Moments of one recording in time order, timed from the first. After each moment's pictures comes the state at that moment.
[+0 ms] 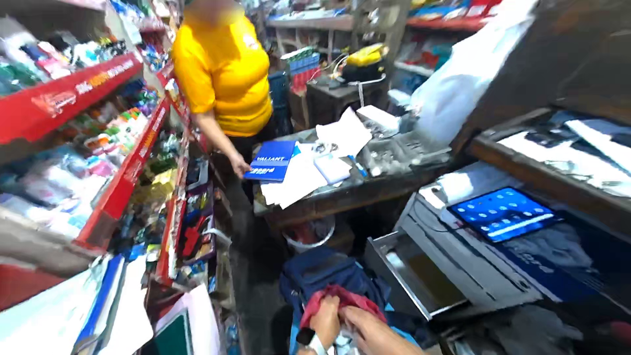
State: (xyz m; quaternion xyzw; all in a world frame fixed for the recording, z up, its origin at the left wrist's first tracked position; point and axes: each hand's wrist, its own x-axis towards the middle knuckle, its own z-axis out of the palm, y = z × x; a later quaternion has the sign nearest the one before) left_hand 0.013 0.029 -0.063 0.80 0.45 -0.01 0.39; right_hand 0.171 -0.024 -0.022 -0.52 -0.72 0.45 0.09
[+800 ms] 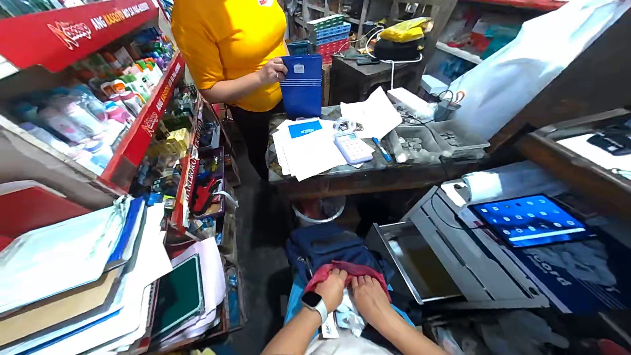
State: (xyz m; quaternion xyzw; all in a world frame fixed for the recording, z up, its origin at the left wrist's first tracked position) left_hand 0.021 0.029 -0.083 0.80 0.44 -0.07 0.41; right_hand 0.148 -0.019 -0.063 -0.67 -0.69 0.23 -0.19
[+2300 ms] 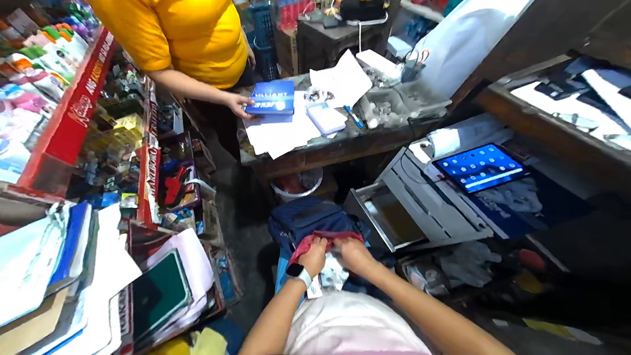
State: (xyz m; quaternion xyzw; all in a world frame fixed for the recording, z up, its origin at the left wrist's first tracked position) left_hand 0.018 0.031 -0.086 0.80 0.44 -0.07 0.39; right_hand 0.171 -0.007 -0.062 -0.66 -0.67 0.32 -0.08
